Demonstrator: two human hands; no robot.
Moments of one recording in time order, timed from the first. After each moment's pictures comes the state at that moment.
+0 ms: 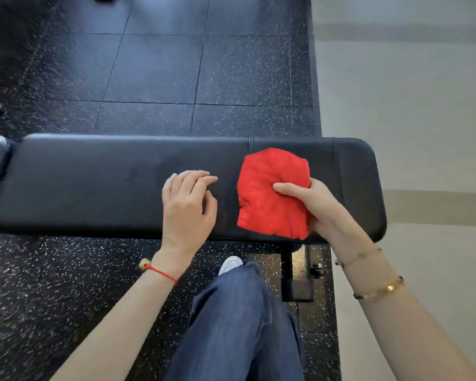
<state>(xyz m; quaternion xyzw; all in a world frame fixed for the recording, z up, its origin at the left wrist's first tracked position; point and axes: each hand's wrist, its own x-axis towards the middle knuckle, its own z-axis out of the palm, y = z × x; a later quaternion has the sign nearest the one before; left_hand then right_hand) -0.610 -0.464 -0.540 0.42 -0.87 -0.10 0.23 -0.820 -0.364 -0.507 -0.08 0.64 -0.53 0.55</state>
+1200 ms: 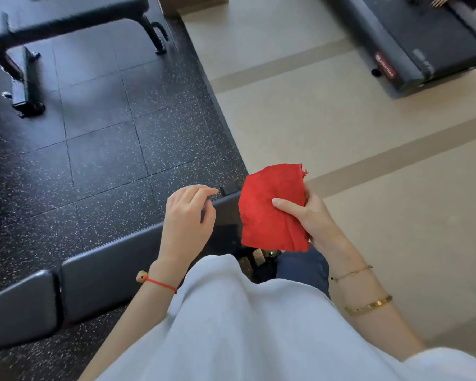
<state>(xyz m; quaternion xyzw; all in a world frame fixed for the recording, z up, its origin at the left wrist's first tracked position) -0.749 -0.432 -0.109 0.23 -0.93 -0.24 0.15 -0.899 -0.247 -0.093 0.02 0.67 -0.63 0.39</state>
